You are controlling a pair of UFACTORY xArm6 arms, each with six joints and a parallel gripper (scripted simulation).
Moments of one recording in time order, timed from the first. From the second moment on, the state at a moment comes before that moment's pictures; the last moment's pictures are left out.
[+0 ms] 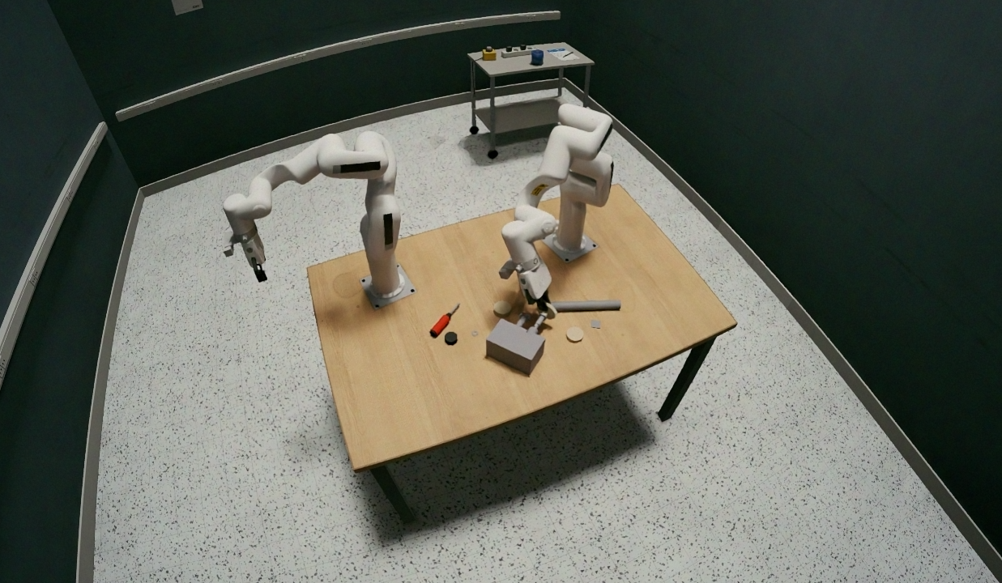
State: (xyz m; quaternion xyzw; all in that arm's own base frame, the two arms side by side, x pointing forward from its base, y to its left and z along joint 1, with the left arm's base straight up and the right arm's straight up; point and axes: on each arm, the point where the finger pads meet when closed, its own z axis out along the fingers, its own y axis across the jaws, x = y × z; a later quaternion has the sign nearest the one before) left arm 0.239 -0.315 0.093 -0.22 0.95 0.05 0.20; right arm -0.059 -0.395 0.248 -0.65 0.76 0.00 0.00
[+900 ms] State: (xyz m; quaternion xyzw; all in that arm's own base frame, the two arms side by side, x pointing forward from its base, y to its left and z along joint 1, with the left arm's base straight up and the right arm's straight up) left arm 0.242 -0.322 0.093 -0.22 0.95 0.05 0.20; right arm -0.059 -0.395 0.248 -0.65 0.76 0.00 0.00
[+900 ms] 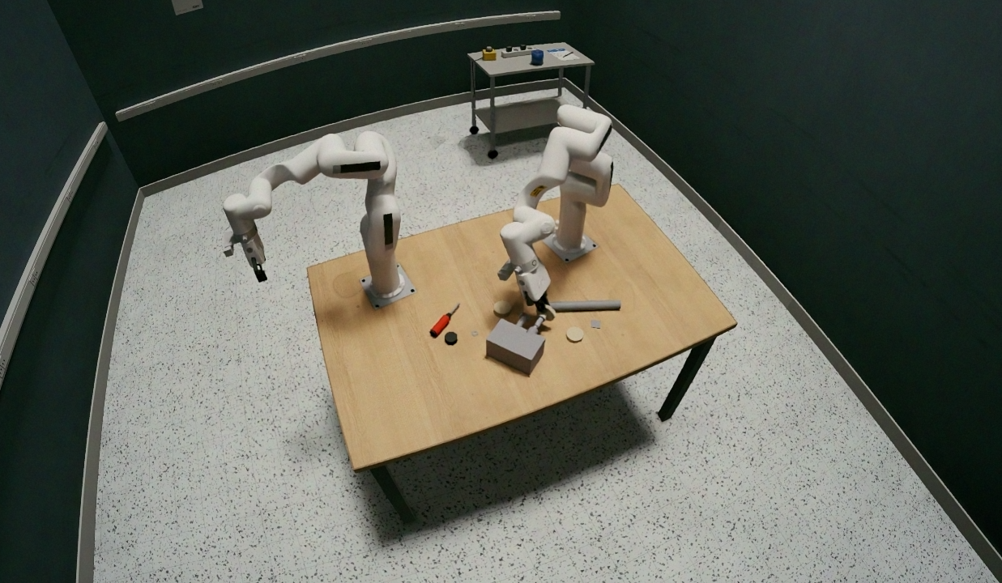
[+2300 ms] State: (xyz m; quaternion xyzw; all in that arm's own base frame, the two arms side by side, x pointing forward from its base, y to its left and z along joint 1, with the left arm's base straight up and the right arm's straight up) left arm 0.245 -0.327 0.093 -0.22 0.95 0.05 0.20; right arm -0.059 -0.395 0.248 -0.65 0.76 0.00 0.00
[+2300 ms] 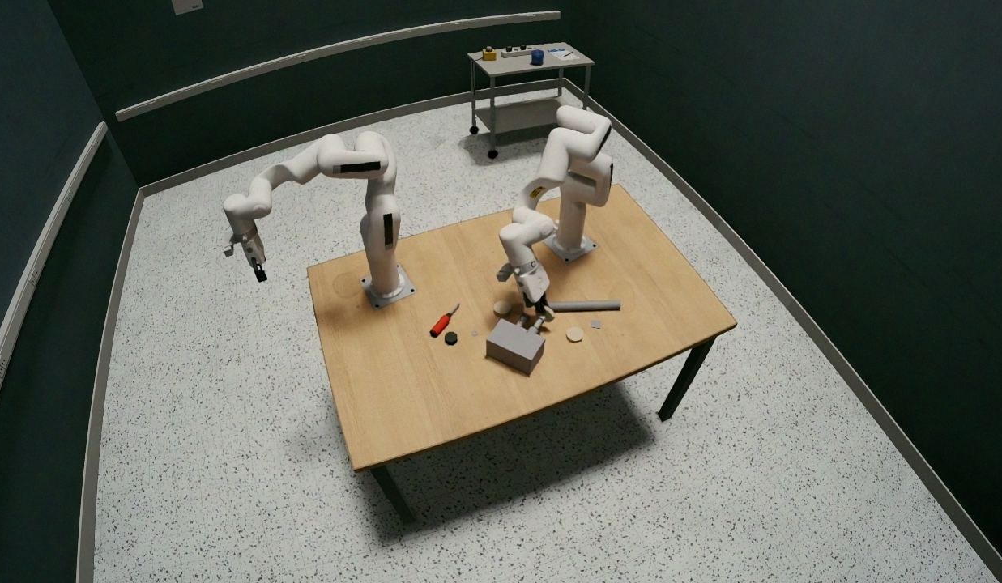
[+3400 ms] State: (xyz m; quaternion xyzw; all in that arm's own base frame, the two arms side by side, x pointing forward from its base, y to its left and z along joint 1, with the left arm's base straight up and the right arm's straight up) left arm 0.247 -0.333 0.093 -0.22 0.95 0.05 0.20; right arm -0.059 -0.395 0.248 -0.65 0.76 0.00 0.00
